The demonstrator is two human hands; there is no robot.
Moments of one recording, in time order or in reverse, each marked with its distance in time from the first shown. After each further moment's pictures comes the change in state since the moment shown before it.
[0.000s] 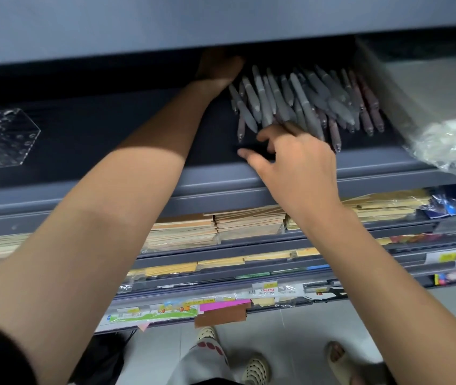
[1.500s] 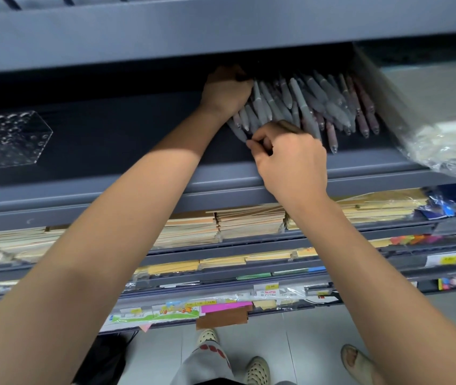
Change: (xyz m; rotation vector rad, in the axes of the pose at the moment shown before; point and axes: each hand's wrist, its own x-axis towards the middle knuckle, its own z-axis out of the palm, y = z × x) left_hand -0.051 0.010 0.001 0.120 -0.049 0.021; right_hand 0.006 0.000 0.009 0.049 0.026 0.015
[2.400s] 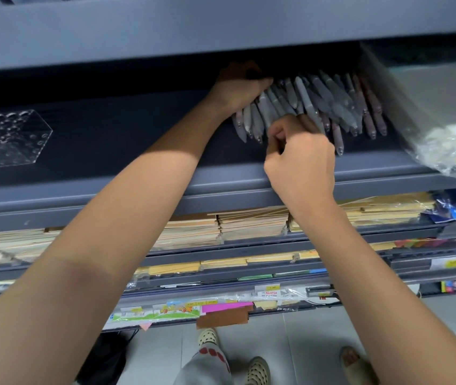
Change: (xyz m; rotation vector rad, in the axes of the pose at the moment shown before) left_hand 0.010 0.001 0.001 -0.132 -0.119 0.012; right_hand 0.000 -0.002 -0.005 0.071 0.060 0.129
